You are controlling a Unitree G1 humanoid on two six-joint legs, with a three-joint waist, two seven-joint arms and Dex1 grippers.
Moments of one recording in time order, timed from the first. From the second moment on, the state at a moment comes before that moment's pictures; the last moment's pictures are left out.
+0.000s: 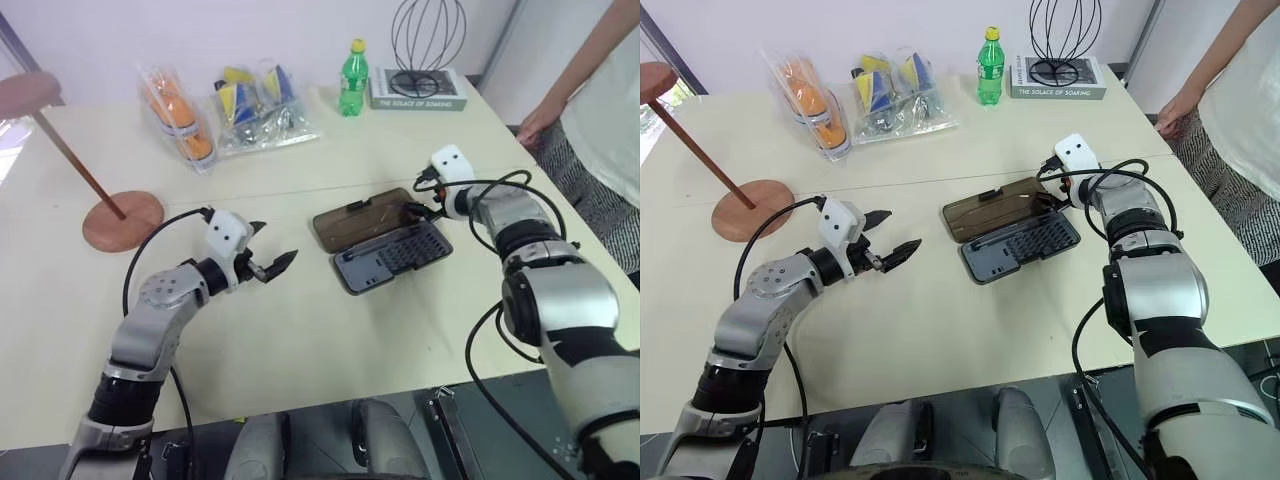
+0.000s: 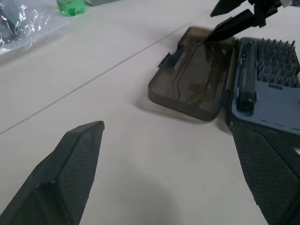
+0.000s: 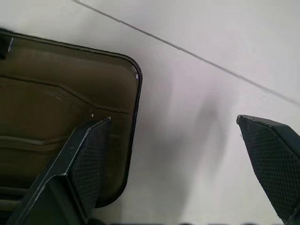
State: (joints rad) left arm -0.28 0.46 -0.02 -0.23 -0.31 0.44 -0.61; right arm -1.21 -0.47 0.03 1.33 -0.17 0.20 0.61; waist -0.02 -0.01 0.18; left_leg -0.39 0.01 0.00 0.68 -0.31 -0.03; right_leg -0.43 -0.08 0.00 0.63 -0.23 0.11
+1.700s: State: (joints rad) left arm -0.41 0.39 -0.07 -0.01 -0.22 0.32 -0.65; right arm -0.64 -0.13 -0.11 -0.35 0.16 1.61 0.11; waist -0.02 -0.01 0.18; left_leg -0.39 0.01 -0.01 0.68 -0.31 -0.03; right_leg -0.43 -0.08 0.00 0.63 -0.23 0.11
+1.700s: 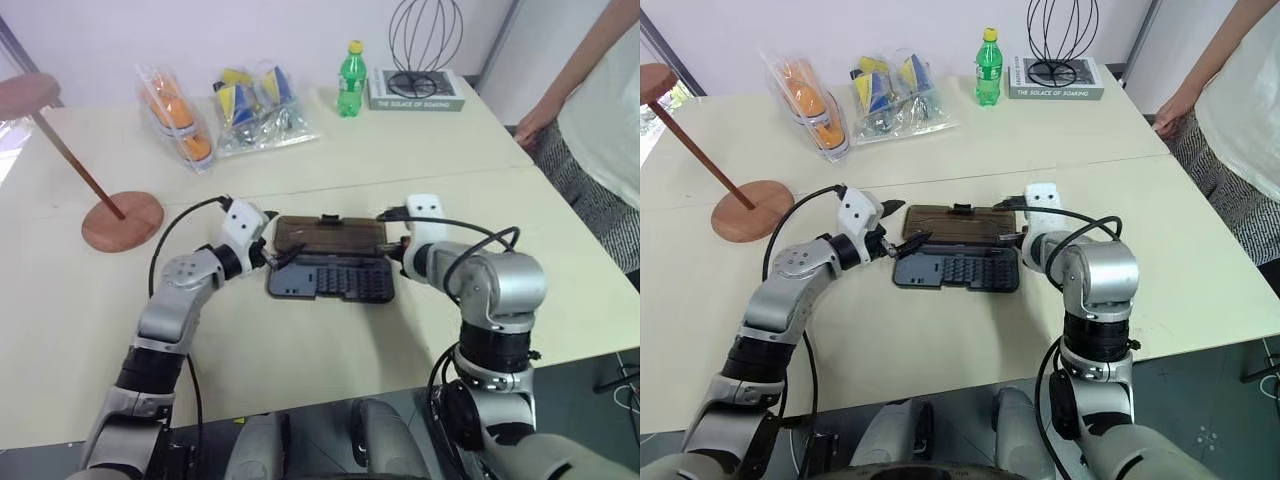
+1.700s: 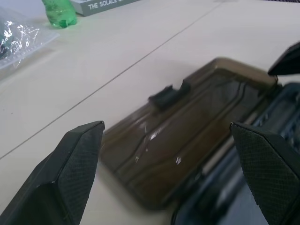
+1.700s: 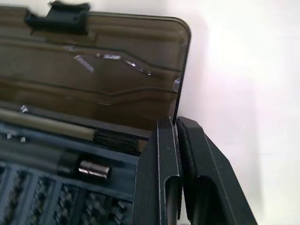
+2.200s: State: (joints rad) left arm -0.41 0.39 -0.07 -0.01 -0.21 0.32 -0.65; right arm -0.65 -0.21 -0.06 -0.34 0.28 1.61 0.09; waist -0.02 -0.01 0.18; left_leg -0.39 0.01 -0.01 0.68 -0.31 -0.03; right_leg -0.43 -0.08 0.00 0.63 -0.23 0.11
